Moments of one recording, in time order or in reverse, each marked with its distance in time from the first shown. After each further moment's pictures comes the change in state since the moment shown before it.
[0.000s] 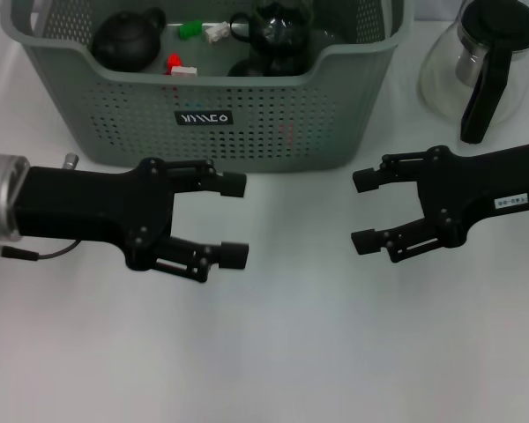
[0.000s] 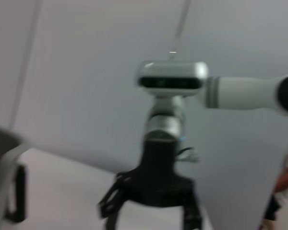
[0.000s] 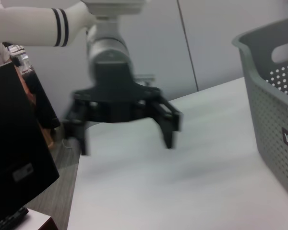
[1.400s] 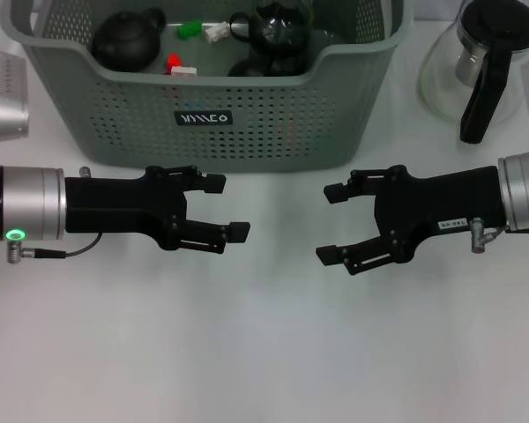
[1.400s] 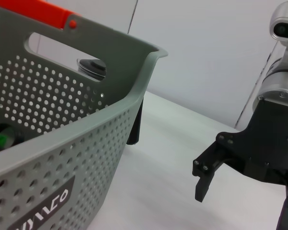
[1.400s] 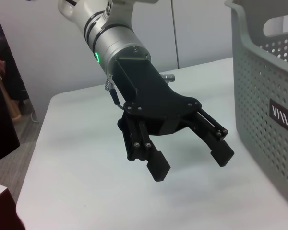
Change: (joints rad) left arm -0.011 -0.025 0.014 -0.099 0.112 -0.378 0.019; right arm 0.009 0.045 -0.064 0.128 -0.009 0.231 -0.189
